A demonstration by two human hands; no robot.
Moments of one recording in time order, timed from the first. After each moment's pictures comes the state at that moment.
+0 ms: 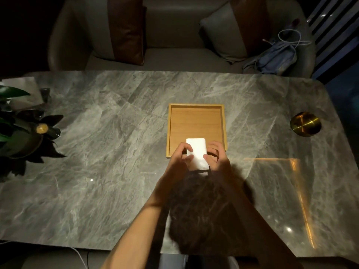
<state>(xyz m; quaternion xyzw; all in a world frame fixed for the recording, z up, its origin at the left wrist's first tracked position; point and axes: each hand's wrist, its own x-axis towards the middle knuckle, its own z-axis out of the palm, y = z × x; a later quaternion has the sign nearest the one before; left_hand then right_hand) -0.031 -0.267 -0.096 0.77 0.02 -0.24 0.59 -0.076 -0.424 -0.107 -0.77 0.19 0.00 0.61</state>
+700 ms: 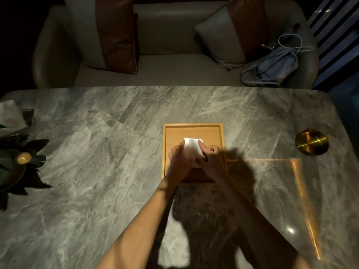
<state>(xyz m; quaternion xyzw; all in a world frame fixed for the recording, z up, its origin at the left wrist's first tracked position) 0.068 -0.301 -0.129 0.88 -0.04 -0.20 0.43 0.036 -0.448 -0.123 -0.91 0.10 0.10 0.38</state>
